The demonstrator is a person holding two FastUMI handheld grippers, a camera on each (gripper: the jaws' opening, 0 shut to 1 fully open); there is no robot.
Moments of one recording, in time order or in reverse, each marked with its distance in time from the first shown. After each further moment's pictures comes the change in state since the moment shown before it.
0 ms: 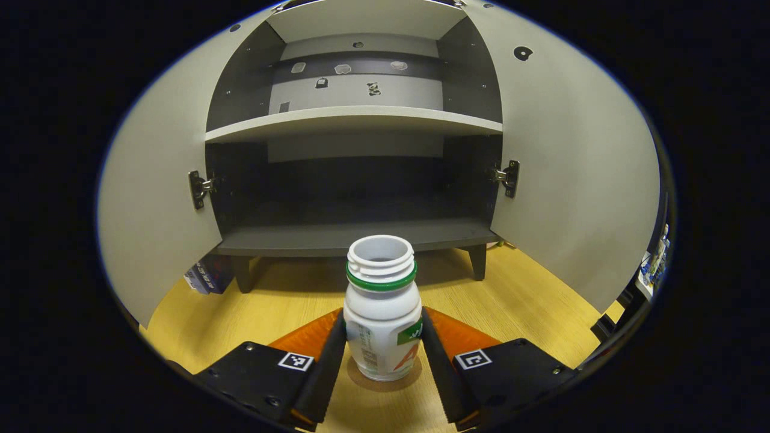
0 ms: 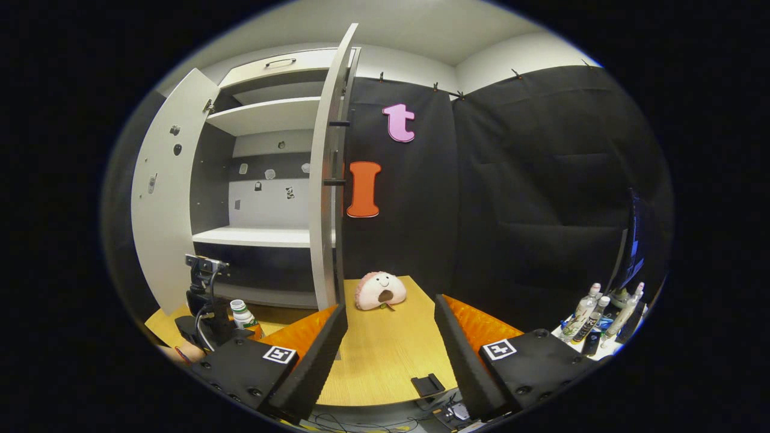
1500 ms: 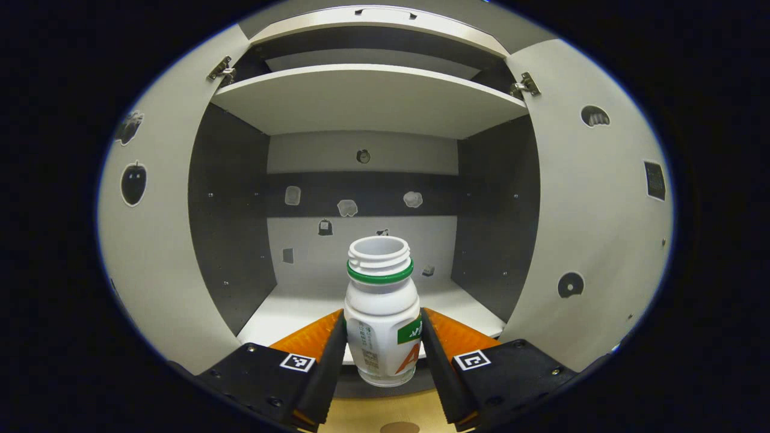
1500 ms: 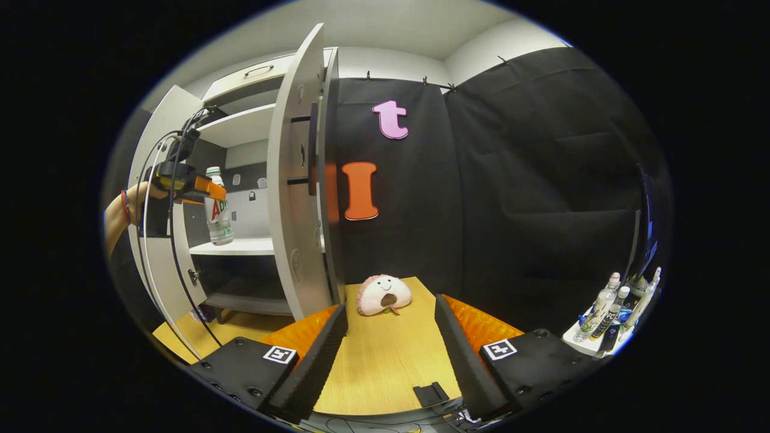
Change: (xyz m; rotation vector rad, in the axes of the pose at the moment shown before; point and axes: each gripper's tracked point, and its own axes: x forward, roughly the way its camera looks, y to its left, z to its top) left arm -0.027 0.038 0.374 -0.038 -0.275 -0.036; right arm 0.032 -0.050 -0.011 0.073 -0.009 0.019
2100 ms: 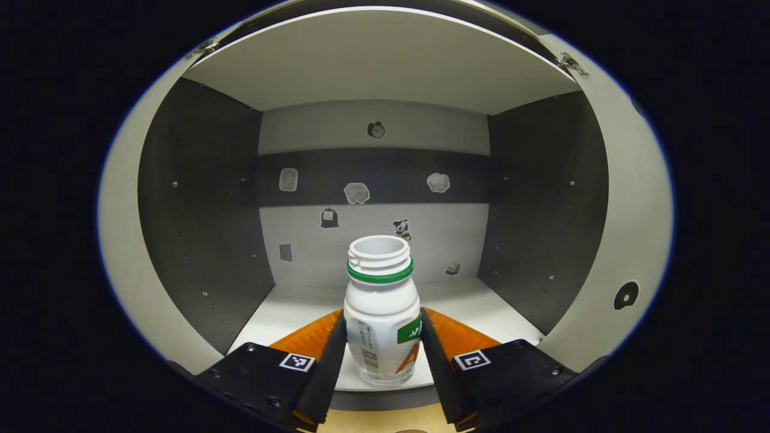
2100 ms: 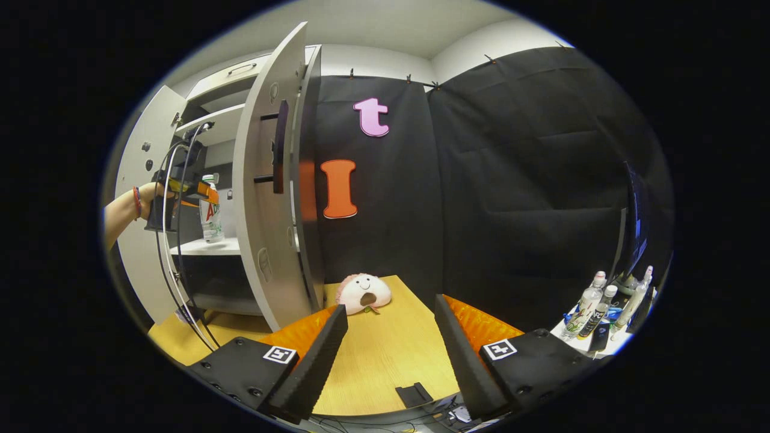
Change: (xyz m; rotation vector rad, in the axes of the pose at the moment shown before) left arm 0.078 0.027 -0.024 0.036 0.101 0.052; right arm 0.006 -0.029 -0.001 0.004 0.009 -0.089
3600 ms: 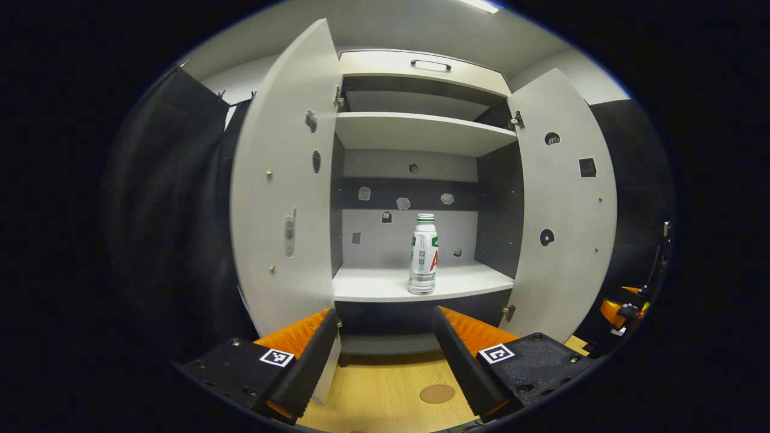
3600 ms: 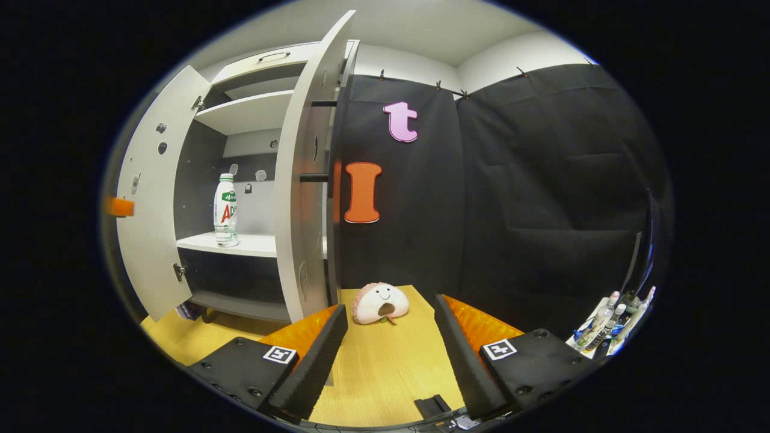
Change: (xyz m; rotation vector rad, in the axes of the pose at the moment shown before) left arm -0.314 0.094 -0.087 -0.038 -0.167 0.079; right arm 0.037 0.074 0.018 -0.087 -0.037 0.063
